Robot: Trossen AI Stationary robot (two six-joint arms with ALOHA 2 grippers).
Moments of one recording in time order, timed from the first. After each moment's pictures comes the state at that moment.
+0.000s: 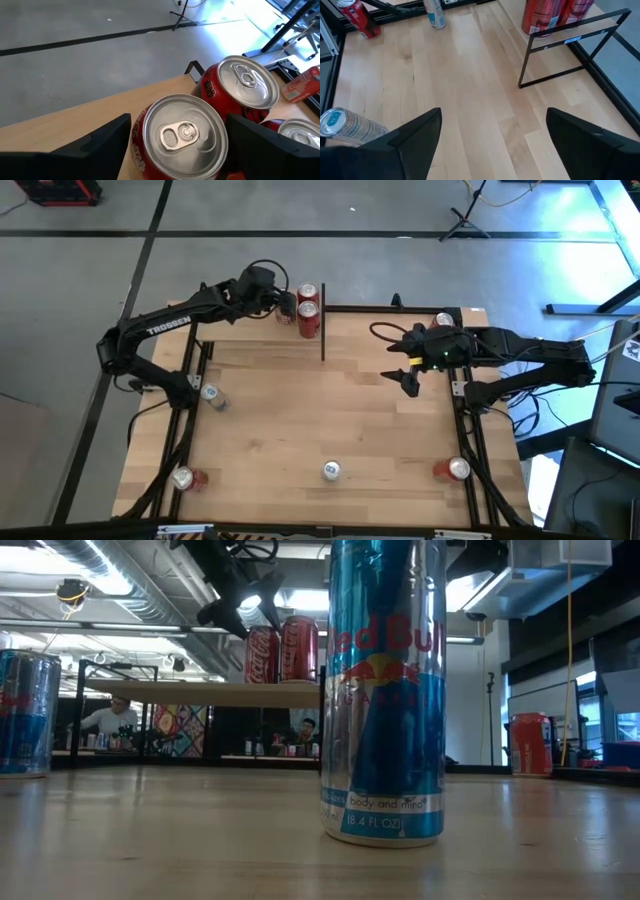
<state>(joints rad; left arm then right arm) 0.53 1.39 1.28 -0.53 -0.38 -0.54 0.01 1.06 1.21 -0.81 0.15 0.23</state>
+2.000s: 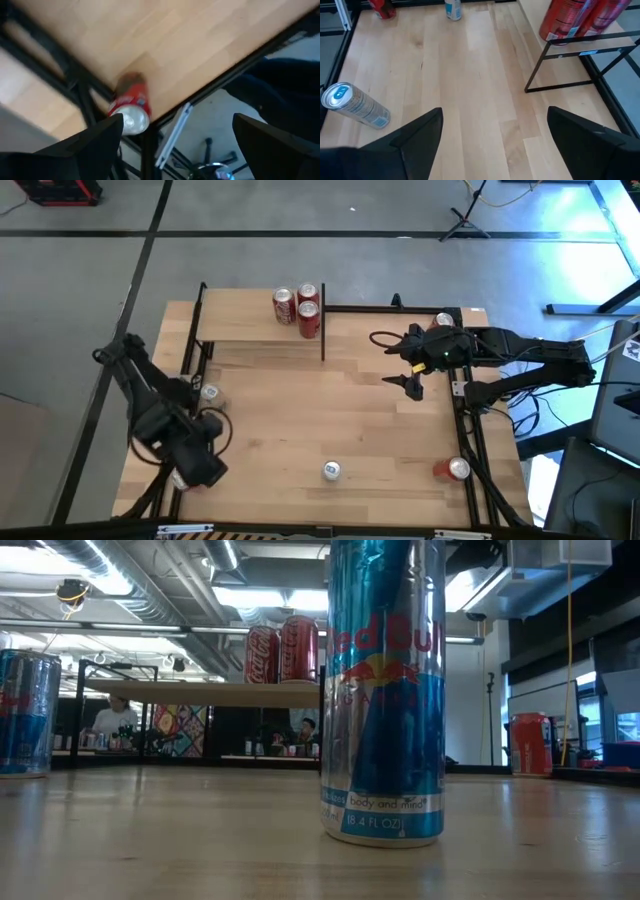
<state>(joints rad) -0.81 1.48 1.63 -1.55 0.11 -1.78 0.01 1.06 1.21 -0.81 0.09 0.07</state>
